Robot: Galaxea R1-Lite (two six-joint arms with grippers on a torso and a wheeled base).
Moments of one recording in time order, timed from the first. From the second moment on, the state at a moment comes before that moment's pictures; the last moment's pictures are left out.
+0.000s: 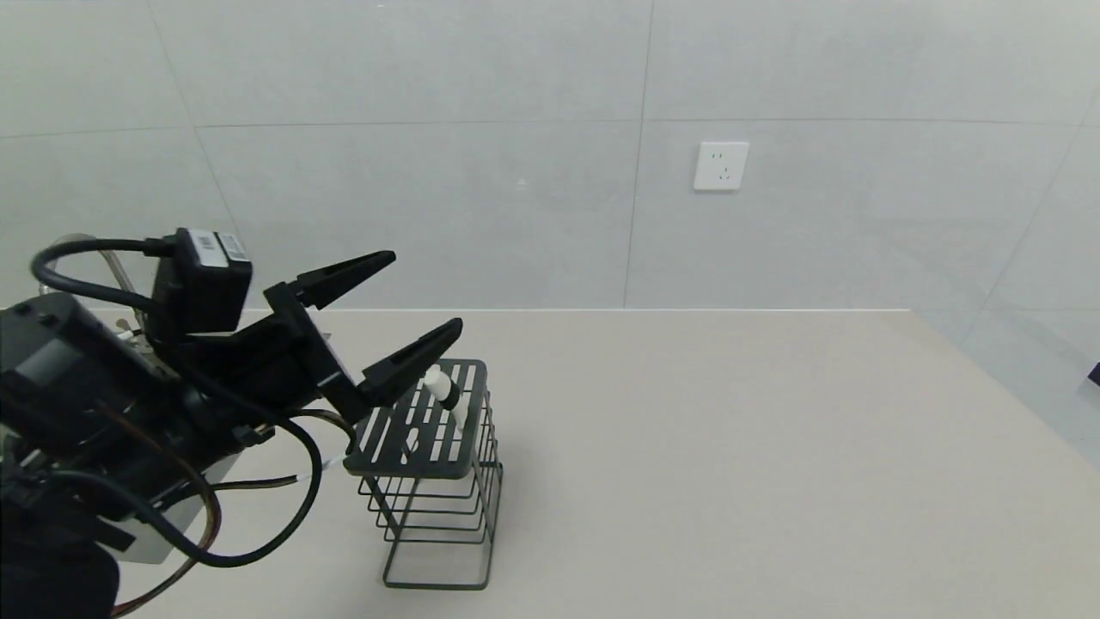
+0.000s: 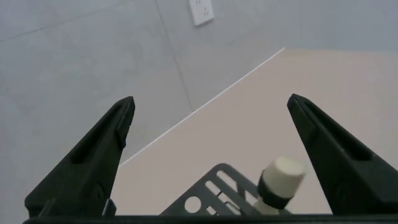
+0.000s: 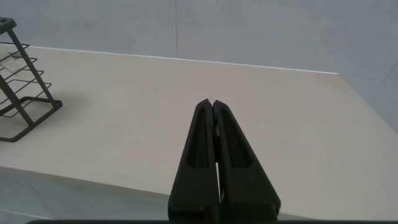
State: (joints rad) left arm -0.36 1.62 -0.37 -1.51 -0.50 0.07; right arm 0.00 0.00 0.00 -0.05 0.16 -0.03
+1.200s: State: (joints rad) left arm 0.06 0.45 -0.01 -0.81 -0.46 -0.02; right arm 0.00 0.00 0.00 -0.05 0.16 -0.03
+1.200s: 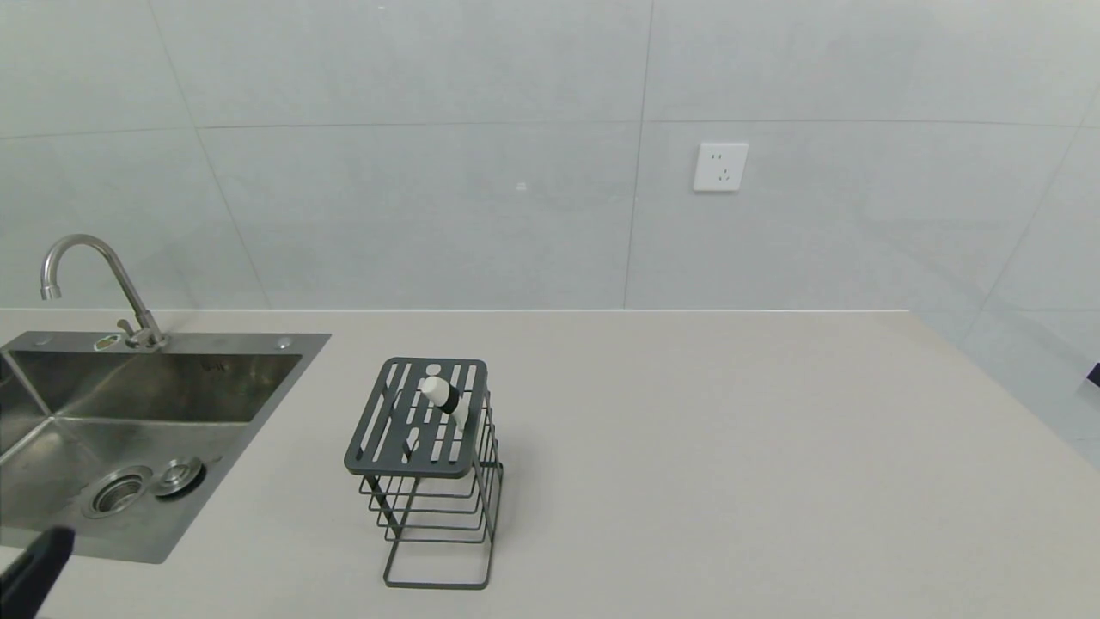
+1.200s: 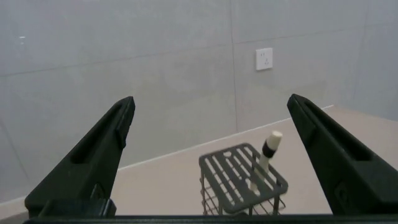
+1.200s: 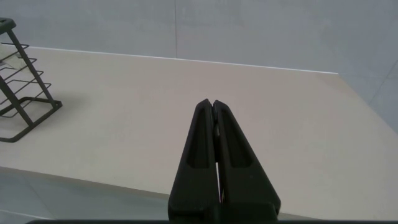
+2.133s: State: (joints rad) left arm 0.00 0.00 0.00 0.00 -0.07 0.02; right arm 0.00 0.00 0.00 0.00 0.02 0.01
